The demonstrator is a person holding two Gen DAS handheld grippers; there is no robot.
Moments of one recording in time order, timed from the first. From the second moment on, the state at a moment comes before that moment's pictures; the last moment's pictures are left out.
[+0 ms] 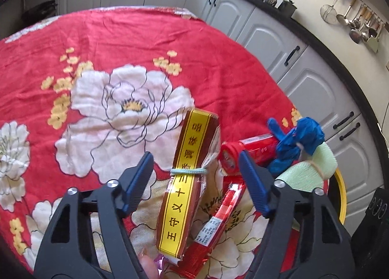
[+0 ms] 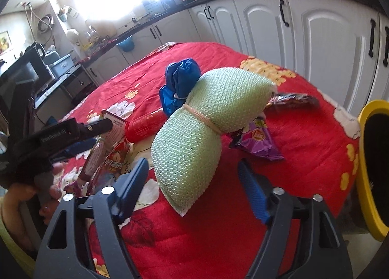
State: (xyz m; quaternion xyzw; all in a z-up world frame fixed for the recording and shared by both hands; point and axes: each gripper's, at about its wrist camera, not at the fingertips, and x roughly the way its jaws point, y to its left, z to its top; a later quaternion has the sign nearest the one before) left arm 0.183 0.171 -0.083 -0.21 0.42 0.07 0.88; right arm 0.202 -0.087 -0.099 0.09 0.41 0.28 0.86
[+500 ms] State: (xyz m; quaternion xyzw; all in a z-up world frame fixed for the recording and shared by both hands) left arm 0.183 0.166 -0.092 -0.21 0.43 0.06 0.88; right arm 0.178 -0.097 -0.086 0.08 0.37 0.30 0.87
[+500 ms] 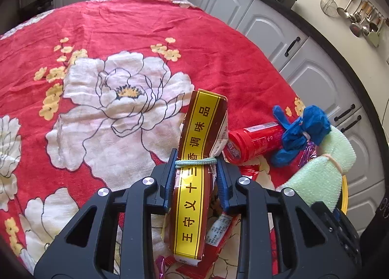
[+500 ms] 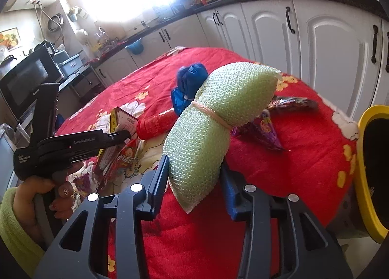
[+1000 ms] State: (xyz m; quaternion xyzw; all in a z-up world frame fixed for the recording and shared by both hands) left arm 0.173 0.148 -0.043 -0.19 0.37 0.04 0.91; right arm 0.161 -0.126 -0.067 0.07 0.35 0.29 0.89
